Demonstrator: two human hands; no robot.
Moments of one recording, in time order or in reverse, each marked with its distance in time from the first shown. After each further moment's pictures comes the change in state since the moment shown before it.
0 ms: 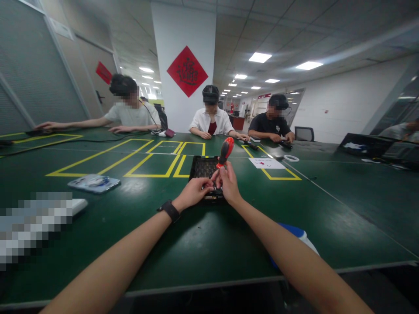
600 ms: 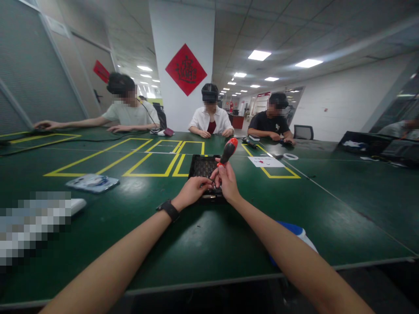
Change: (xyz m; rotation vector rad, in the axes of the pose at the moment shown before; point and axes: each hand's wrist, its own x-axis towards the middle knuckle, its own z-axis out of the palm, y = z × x) left_hand 0.001 -0.004 0.001 0.027 -0.007 0.025; right_hand 0.001 0.002 0.000 0.008 0.015 0.005
